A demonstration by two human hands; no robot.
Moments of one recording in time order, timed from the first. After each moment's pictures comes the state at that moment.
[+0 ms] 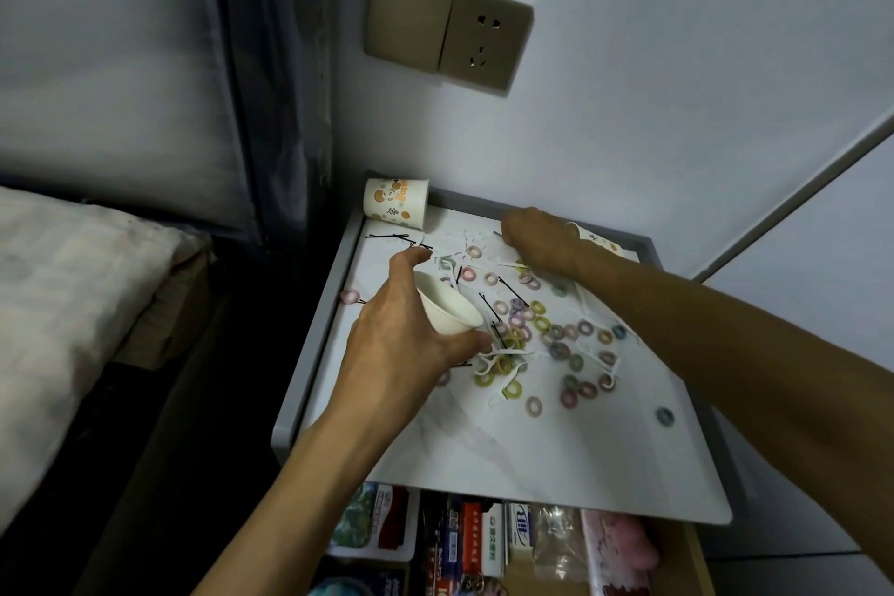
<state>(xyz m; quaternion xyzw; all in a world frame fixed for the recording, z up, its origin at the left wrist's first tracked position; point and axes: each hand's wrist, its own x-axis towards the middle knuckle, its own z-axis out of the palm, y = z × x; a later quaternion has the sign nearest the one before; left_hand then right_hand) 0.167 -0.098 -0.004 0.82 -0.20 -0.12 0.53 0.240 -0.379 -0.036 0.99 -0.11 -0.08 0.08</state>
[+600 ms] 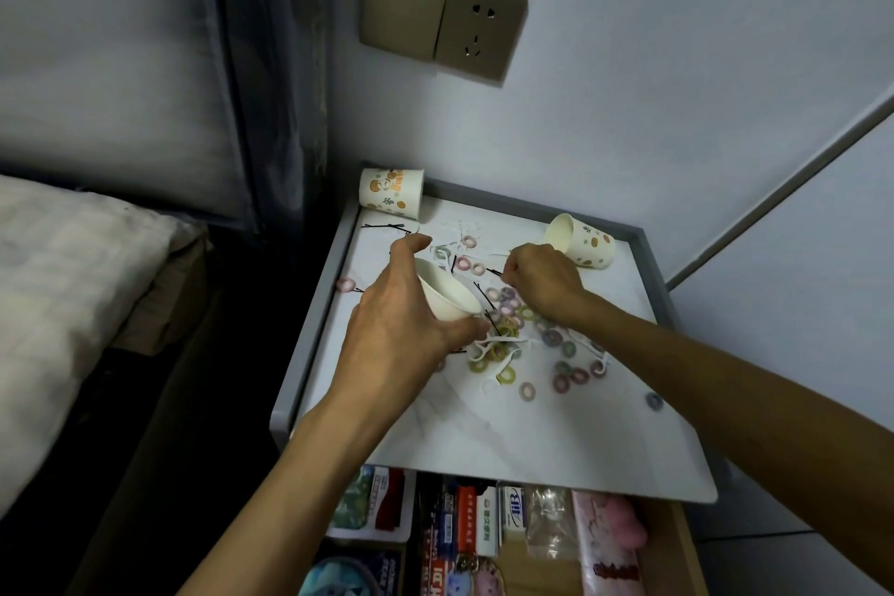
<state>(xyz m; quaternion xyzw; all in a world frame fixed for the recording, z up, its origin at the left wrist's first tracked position) 0.163 -0.098 -0.005 0.82 -0.21 -0.10 0.52 0.181 -0.347 -0.060 0.97 -0.23 -0.02 -0.05</state>
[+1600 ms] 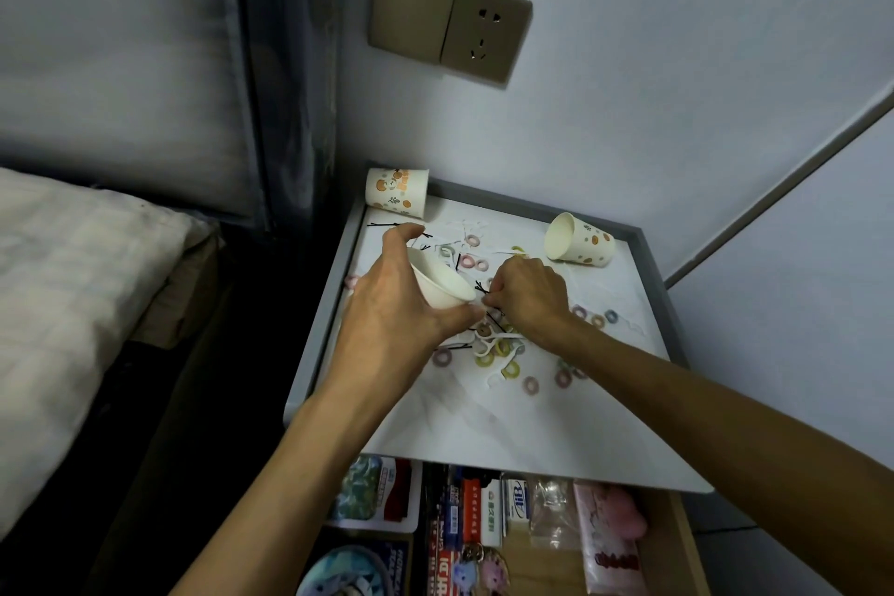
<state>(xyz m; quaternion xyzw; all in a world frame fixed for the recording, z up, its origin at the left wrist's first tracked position) 0.168 -0.088 -0.002 0.82 -0.20 -0.09 0.53 0.166 -0.300 -0.062 0.97 -0.26 0.00 -0.01</state>
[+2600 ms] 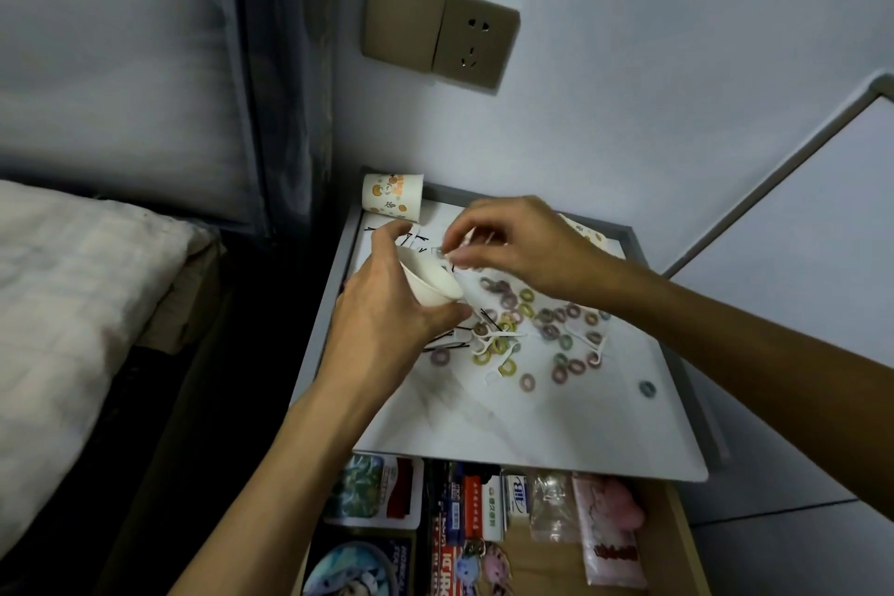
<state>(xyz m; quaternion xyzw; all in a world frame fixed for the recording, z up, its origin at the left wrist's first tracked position) 0.167 -0.078 0.006 0.81 -0.22 -0.07 0.53 0.149 -0.258 0.060 0.95 0.04 0.02 -0.31</state>
